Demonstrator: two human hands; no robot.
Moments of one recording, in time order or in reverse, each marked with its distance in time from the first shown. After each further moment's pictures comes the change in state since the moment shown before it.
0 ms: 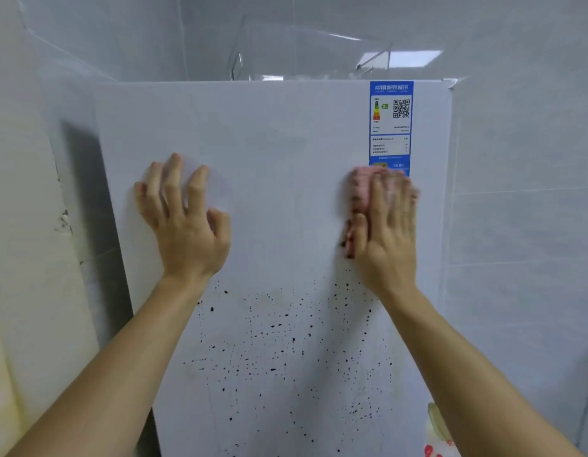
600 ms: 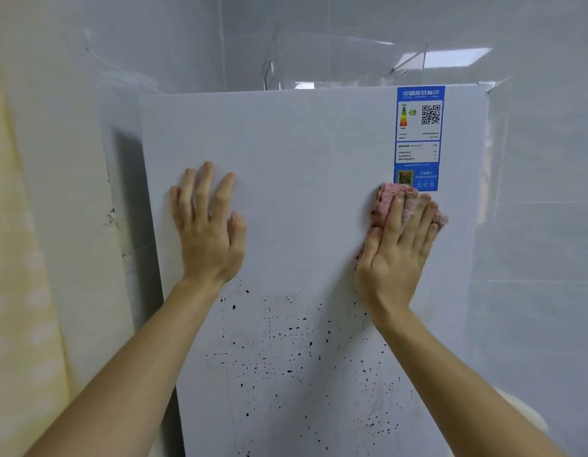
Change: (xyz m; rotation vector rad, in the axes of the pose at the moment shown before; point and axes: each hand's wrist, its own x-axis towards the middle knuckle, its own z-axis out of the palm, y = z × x) left_hand -0.006 -0.009 -0.011 -0.051 -0.127 0.026; right_hand -0.015 -0.039 0.014 0.071 0.055 0.252
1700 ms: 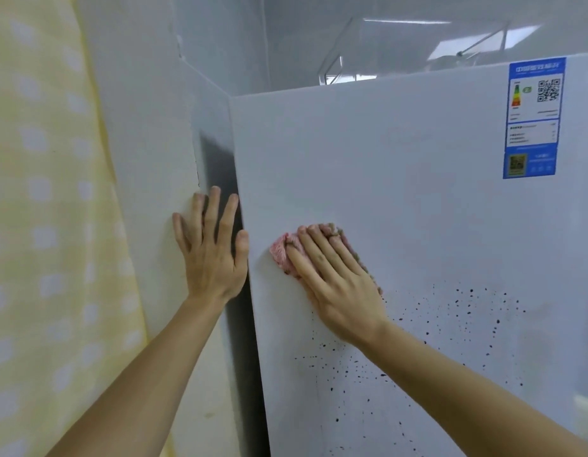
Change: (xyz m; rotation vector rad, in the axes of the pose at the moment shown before) left_hand -0.032 -0.145 -0.039 0.170 -0.078 0.050; right_hand -0.088 -0.141 0.057 0.047 -0.200 -0.806
